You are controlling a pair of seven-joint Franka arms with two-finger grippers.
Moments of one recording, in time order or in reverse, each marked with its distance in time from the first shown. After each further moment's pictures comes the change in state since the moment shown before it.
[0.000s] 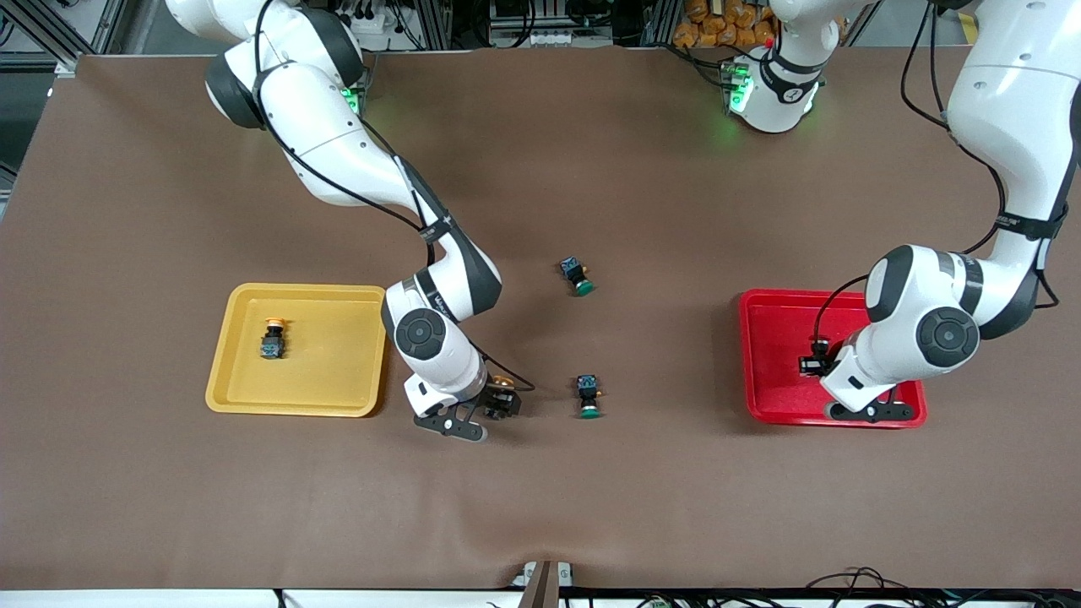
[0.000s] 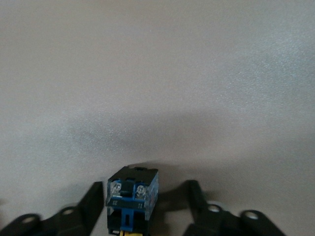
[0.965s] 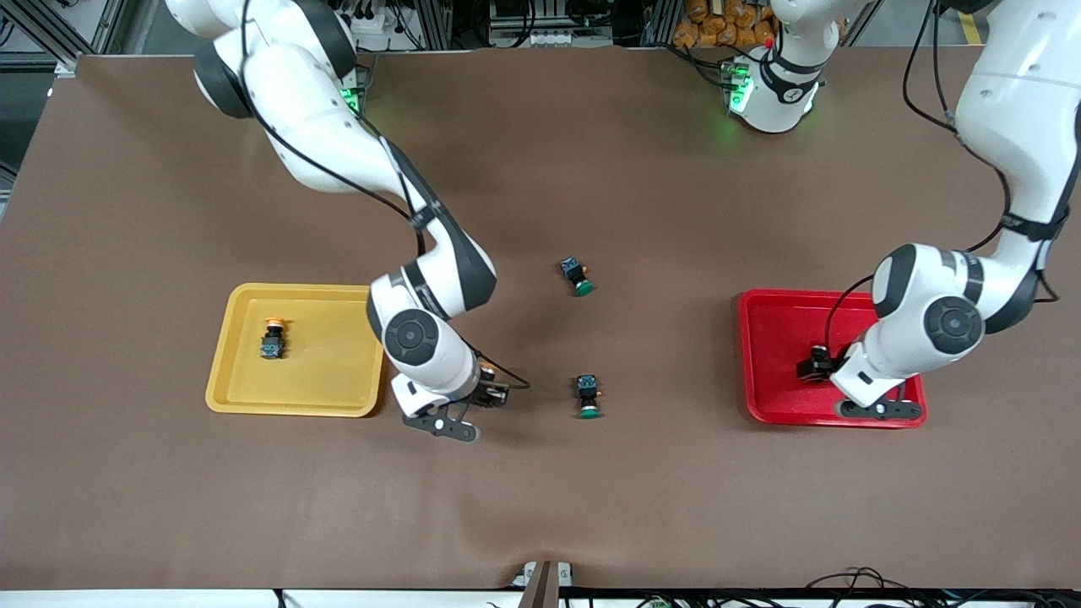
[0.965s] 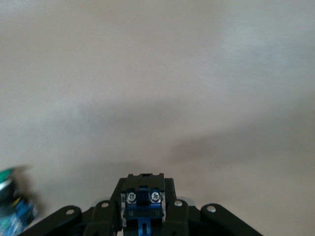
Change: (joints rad) left arm 0.043 -0.048 -0.019 -0.015 0.035 0.026 0.013; right arm -0.017 -0.119 -0.010 0.068 0.000 -0.338 0.001
